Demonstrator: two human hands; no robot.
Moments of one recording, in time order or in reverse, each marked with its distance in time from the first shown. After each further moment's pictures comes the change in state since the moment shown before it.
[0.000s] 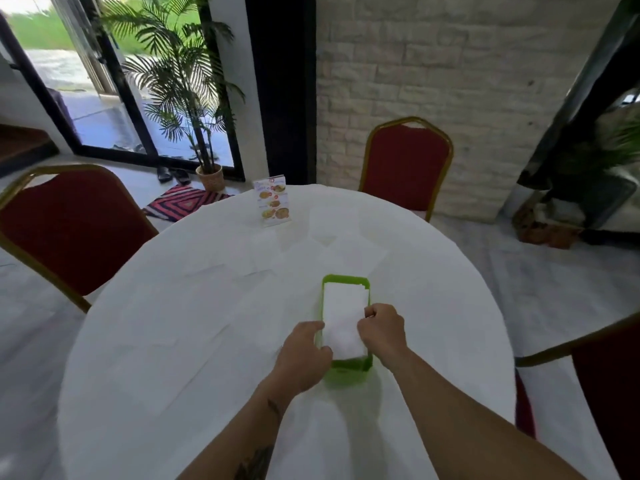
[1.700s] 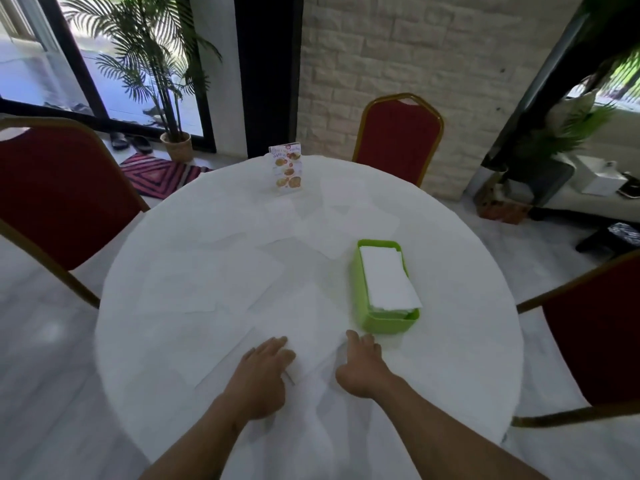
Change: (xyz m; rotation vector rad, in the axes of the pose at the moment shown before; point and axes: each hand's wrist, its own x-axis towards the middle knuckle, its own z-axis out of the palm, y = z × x) left_hand -0.035 -0.185 -0.083 0.529 -0.166 0.360; right_hand -0.103 0.021 0.130 -0.543 -0.339 0.051
